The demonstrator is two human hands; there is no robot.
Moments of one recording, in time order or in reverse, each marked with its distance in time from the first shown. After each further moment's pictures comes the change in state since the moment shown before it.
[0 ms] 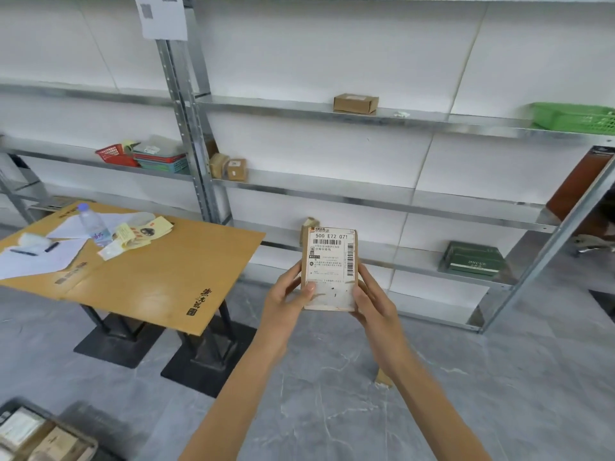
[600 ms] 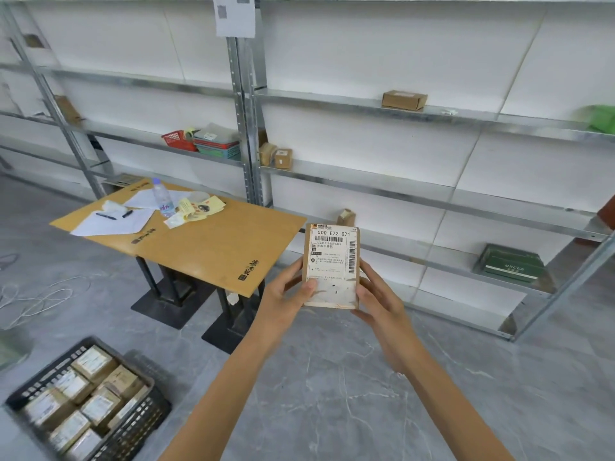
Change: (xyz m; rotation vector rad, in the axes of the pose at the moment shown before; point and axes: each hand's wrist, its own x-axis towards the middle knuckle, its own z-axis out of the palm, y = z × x) left_hand -0.120 0.034 -0.080 0.124 0.034 0.053; right_hand -0.090 -0.011 0.065 0.013 -0.197 0.063
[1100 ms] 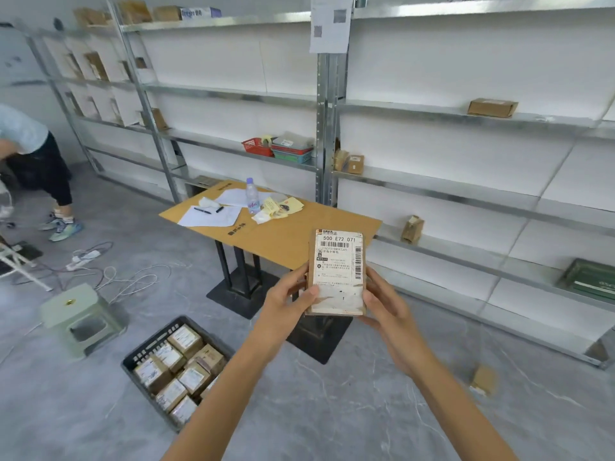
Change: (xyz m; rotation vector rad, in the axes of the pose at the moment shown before) left_hand -0.121 0.005 -0.244 0.020 0.142 -0.042; right_hand -0.051 0.028 0.247 0.030 -0.135 0.011
